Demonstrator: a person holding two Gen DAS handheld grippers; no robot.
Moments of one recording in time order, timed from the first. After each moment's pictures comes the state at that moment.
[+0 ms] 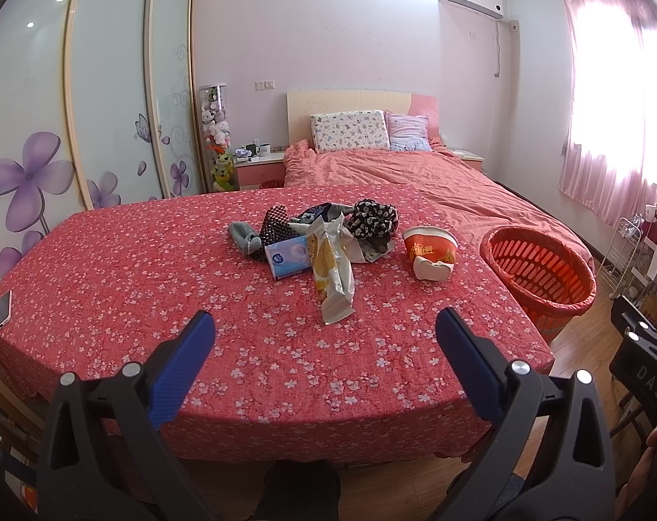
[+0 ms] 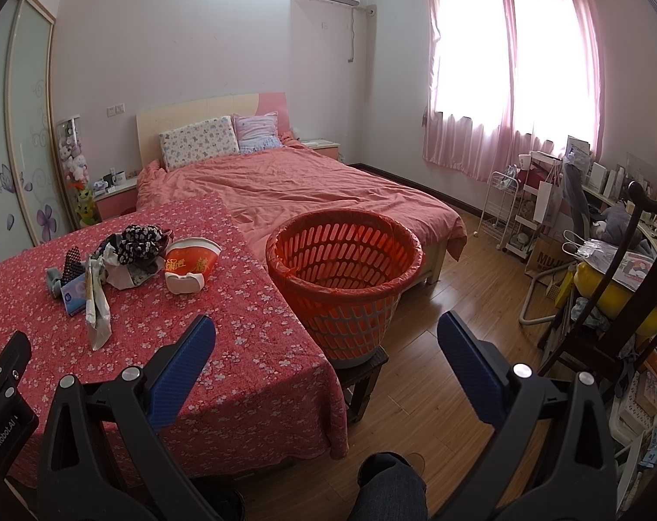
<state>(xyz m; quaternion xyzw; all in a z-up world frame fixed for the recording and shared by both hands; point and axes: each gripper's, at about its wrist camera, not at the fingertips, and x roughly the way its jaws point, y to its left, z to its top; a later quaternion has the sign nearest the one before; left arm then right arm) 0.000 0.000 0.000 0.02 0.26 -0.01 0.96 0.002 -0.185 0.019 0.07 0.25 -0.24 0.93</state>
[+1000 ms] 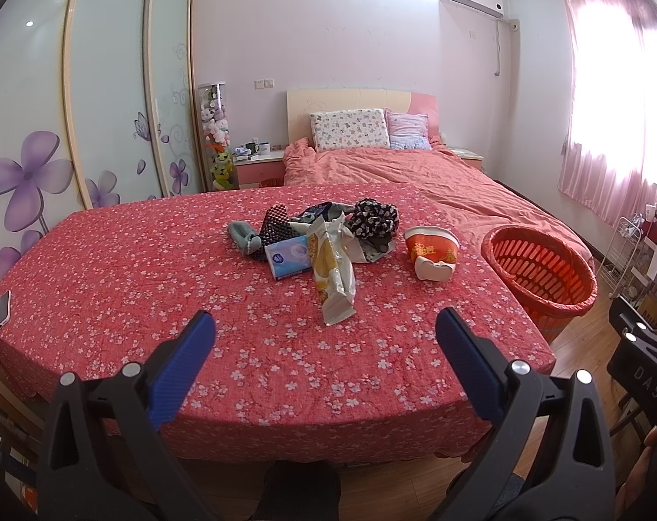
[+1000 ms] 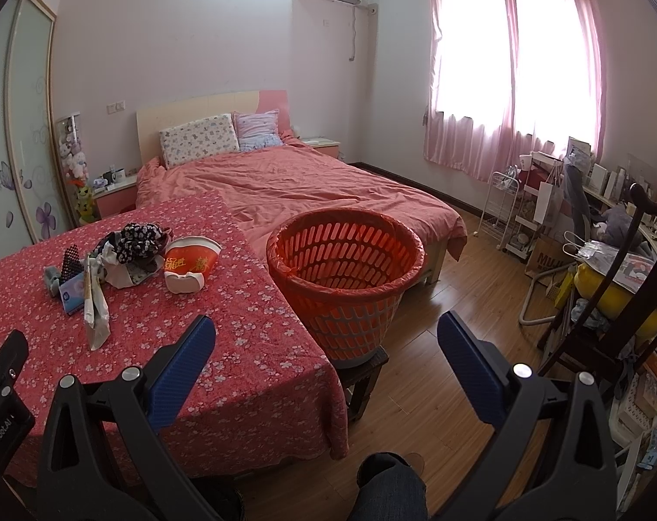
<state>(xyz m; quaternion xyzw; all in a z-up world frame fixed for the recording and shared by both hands) 0.003 0.003 0.000 0.02 0.26 0.00 0.96 0.003 -0.186 0.022 0.07 0.25 -0.24 0.93</state>
